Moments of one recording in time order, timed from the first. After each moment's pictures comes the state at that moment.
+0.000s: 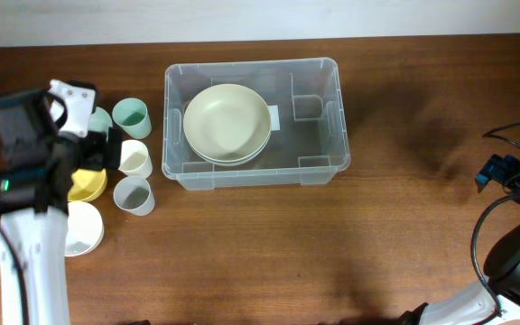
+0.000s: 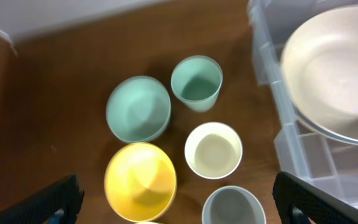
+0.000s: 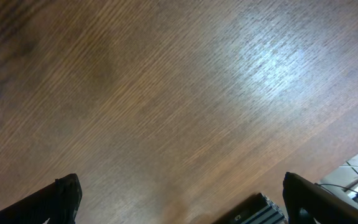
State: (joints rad) left arm 0.22 1.34 1.35 -0.84 0.04 0.33; right arm -0.62 1.88 1.58 -1.34 0.16 0.17
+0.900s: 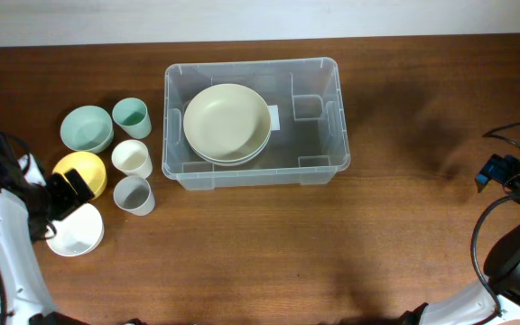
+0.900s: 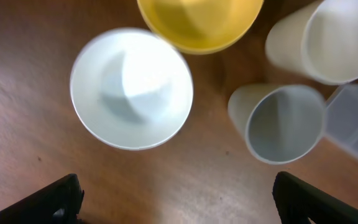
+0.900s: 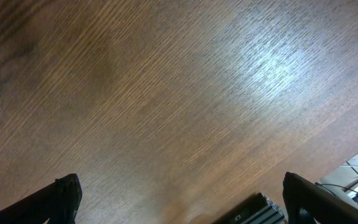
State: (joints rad) left arm 0.53 1.45 1.29 -1.24 0.07 -0.13; right arm -0.62 1.88 1.58 -1.34 0.16 0.17
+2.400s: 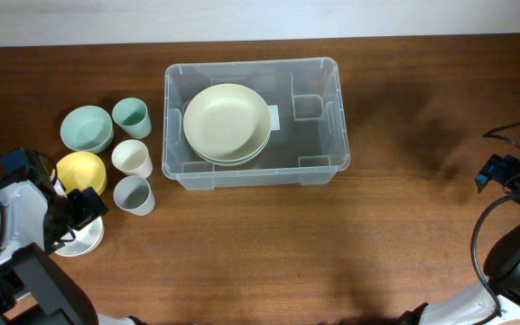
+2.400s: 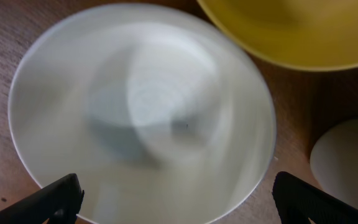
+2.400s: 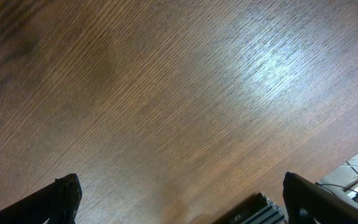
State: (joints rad) left arm 0.53 1.67 1.08 -0.95 -0.03 -0.15; right arm -0.62 1.88 1.58 -1.34 0.16 0.17
